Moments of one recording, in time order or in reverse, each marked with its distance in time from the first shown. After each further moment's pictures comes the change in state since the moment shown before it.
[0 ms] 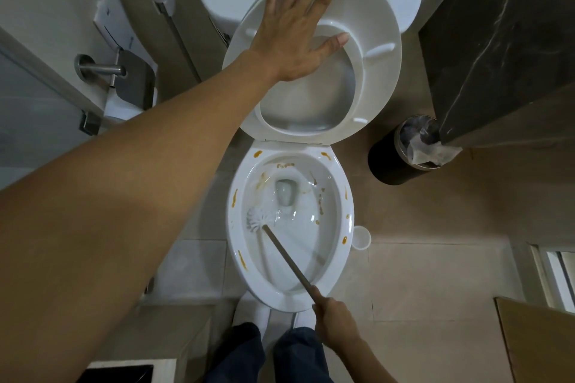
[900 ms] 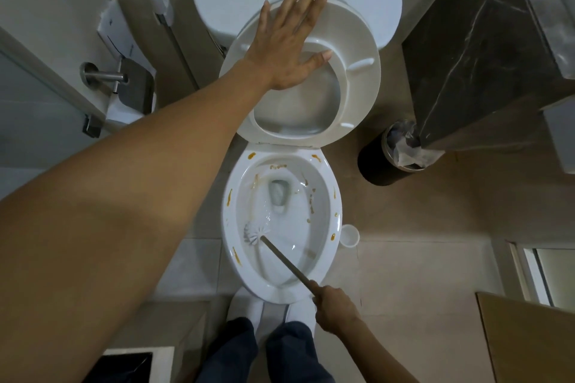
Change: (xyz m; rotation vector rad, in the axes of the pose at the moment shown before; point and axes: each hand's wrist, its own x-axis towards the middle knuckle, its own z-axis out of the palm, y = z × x) left_hand -0.002 0.004 -0.017 -0.045 -0.123 -0.008; right_hand -0.022 0.004 -0.030 -0.105 -0.036 0.033
